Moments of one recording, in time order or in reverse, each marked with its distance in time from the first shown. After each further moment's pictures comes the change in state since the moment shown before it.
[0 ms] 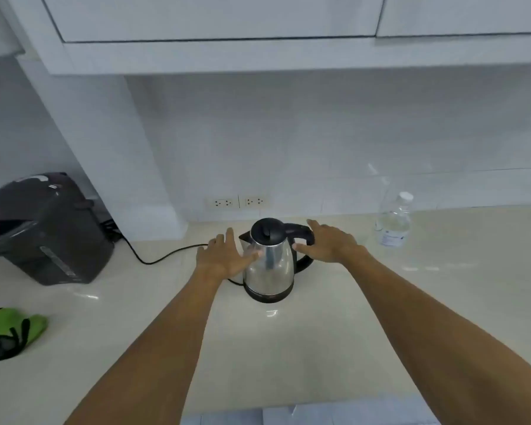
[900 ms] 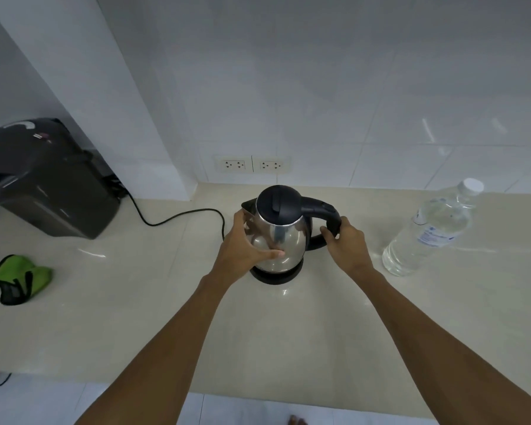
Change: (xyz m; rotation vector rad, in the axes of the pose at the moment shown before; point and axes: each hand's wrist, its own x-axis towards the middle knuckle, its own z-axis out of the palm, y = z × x) left_hand 0.033 0.018 0.075 -0.831 0.140 0.052; right_hand 0.057 0.054 0.079 0.544 0.239 0.064
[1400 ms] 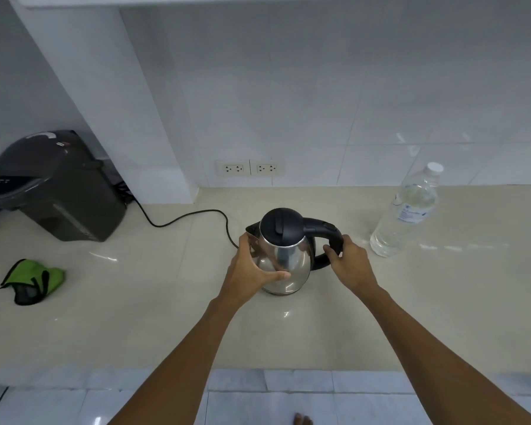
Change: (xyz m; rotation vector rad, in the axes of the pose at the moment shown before) left_hand -0.095 -0.013 0.000 -0.064 -0.043 0.056; right_hand -0.104 0.002 -0.012 -0.008 0.039 0.050
